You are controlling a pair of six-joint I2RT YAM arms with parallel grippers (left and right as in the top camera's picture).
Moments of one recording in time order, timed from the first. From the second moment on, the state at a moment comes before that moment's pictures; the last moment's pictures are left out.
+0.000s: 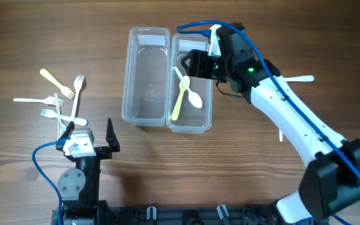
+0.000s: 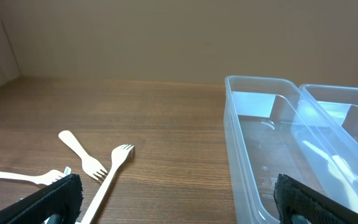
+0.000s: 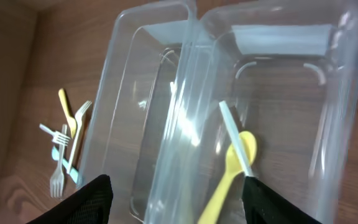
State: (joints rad) left arm 0.01 0.02 0.04 -0.13 -0.05 -0.04; right arm 0.41 1.68 1.33 -0.43 -0.31 0.49
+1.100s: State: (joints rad) left arm 0.01 0.02 0.04 -0.13 -0.05 -0.04; right arm -0.17 1.70 1.24 -0.97 0.04 -0.15
